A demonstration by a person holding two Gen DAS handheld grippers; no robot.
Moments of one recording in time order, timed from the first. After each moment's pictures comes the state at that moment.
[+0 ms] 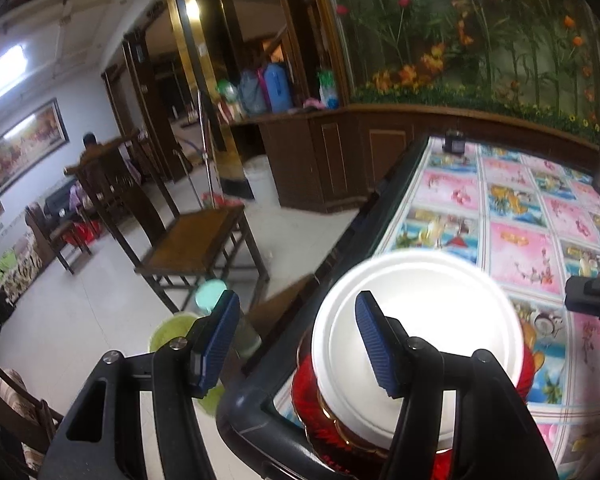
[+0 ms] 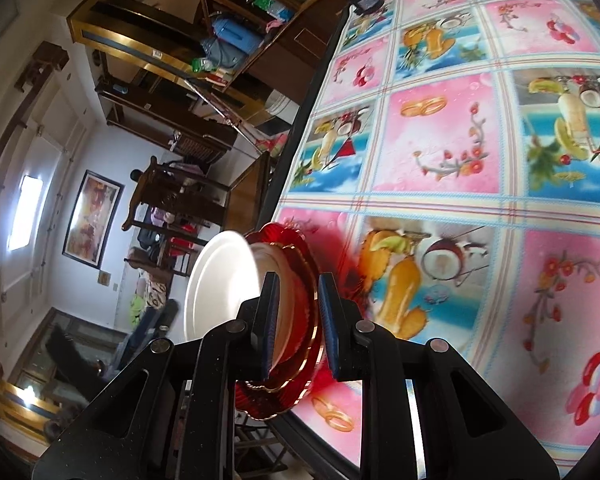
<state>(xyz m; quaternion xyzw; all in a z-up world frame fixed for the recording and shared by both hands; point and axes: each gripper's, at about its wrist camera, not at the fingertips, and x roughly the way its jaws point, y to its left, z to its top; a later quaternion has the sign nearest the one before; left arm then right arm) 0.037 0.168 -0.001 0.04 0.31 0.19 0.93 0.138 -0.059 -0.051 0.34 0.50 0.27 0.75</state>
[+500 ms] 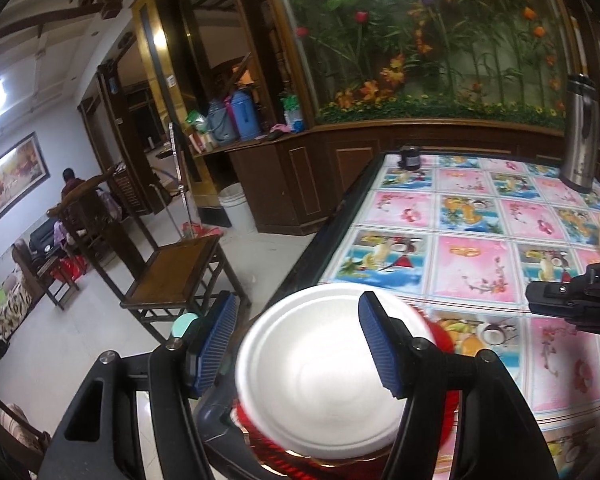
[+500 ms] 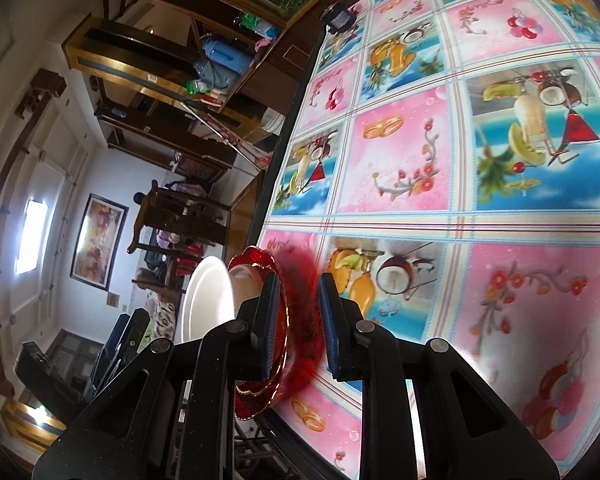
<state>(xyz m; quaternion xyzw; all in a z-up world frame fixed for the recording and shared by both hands) 0.046 0.105 0.018 0.08 0.29 0.14 0.94 0.139 -0.108 -0.060 0.38 0.48 0.25 0.75</state>
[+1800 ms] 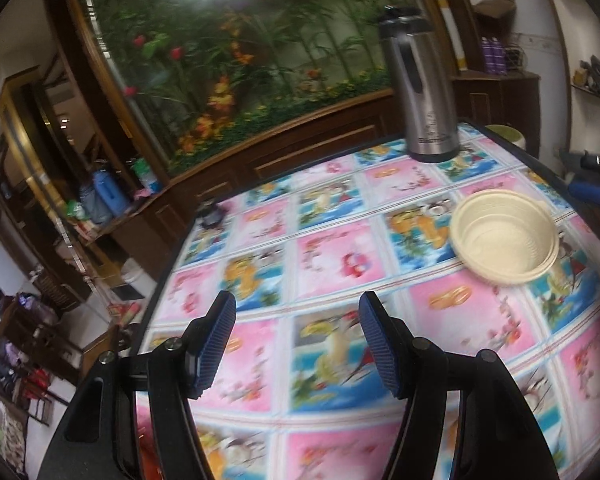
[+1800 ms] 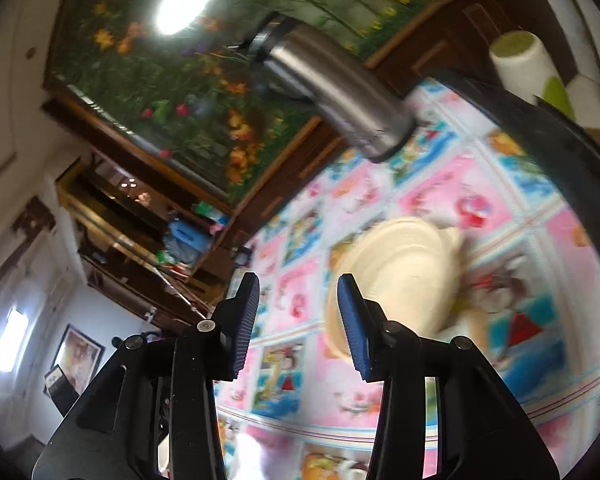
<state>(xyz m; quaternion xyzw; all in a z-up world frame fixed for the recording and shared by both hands) 0.140 -0.187 0.016 0.21 0.30 -0.05 0.93 0.101 -0.472 -0.018 0.44 0.29 0.06 0.85</state>
